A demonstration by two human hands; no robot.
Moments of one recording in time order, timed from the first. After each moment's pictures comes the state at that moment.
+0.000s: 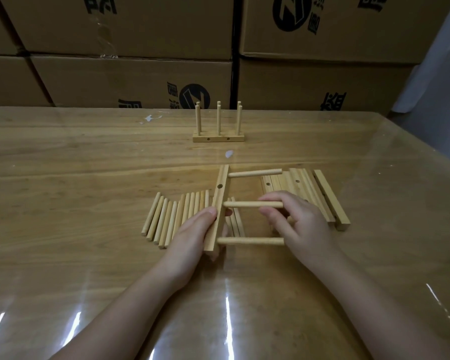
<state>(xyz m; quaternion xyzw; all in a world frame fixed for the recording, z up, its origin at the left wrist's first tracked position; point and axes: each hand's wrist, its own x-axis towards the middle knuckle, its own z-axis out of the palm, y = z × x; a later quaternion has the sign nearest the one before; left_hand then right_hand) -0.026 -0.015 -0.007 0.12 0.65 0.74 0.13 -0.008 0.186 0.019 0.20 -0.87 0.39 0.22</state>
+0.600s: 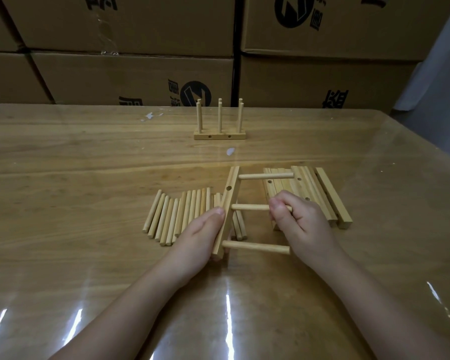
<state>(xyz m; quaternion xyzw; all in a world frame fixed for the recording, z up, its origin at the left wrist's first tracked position) -0.016 -0.013 0.007 0.14 0.77 0.62 0.11 -0.009 0.183 0.016 0.19 -0.86 0.44 0.20</state>
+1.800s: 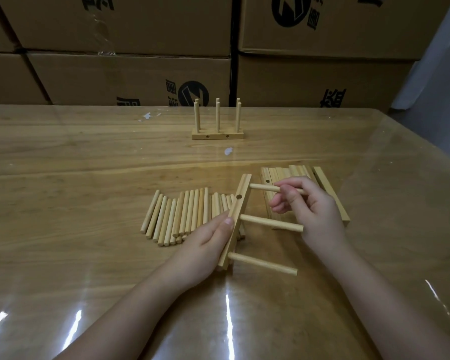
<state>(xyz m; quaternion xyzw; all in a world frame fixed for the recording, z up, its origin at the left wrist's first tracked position) -0.015 -0.012 -0.004 0.18 0.80 0.56 0.12 -0.014 0.194 0.019 0.11 -0.78 0.59 0.20</state>
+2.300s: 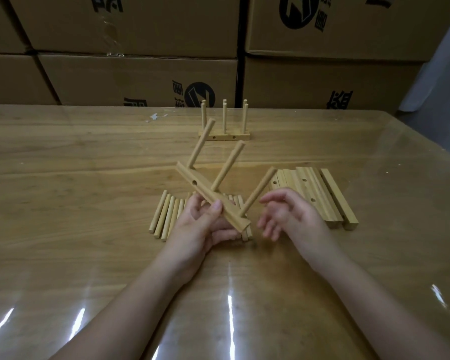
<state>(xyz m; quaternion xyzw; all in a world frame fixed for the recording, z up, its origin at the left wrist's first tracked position) -0.029 -0.017 0.000 0.10 0.50 0.85 0.13 -0.004 0.170 0.024 0.10 -0.75 0.65 0.02</state>
